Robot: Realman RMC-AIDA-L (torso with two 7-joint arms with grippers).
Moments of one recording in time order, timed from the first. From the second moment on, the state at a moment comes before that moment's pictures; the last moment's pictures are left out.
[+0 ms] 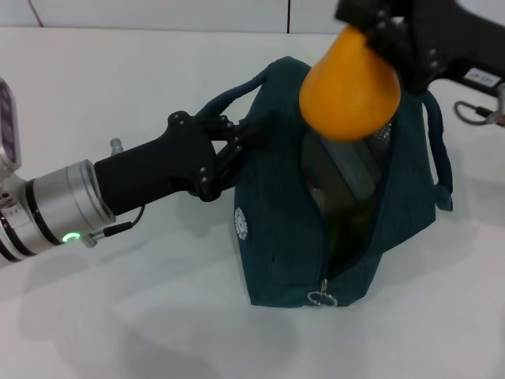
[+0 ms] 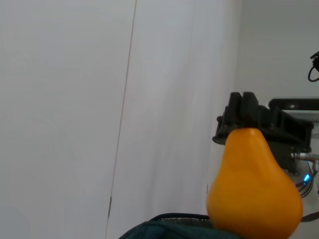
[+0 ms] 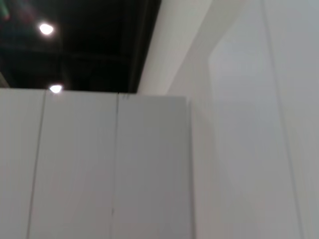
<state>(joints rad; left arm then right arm) -0.47 -2.09 0.89 0.35 1.45 1.66 -0.92 0.76 2.03 -0.94 -0.37 -1.29 -1.75 1.01</state>
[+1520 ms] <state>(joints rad) -0.46 -2.09 0.88 0.34 1.45 1.65 -0.91 0.48 1.98 -1.18 -0.59 -1.27 -1.85 1.05</state>
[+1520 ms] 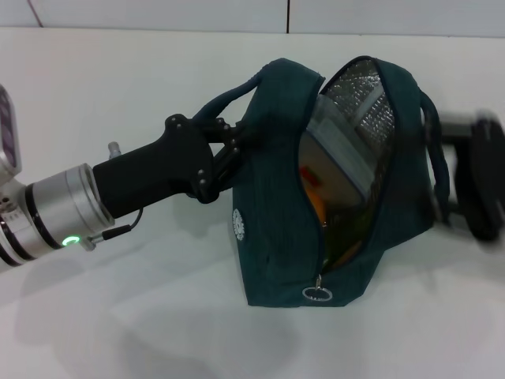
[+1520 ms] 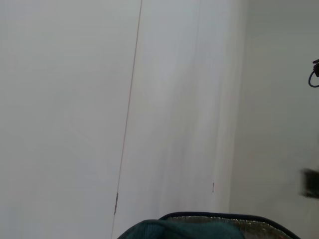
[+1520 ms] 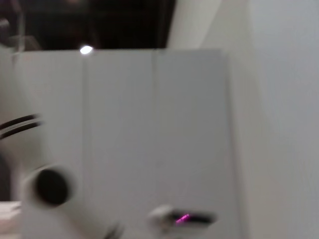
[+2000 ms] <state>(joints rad) -0.46 -2.09 0.89 0.33 1.45 1.66 -0.89 0.42 1.99 -1.18 -0.60 -1.64 -1.77 1.13</state>
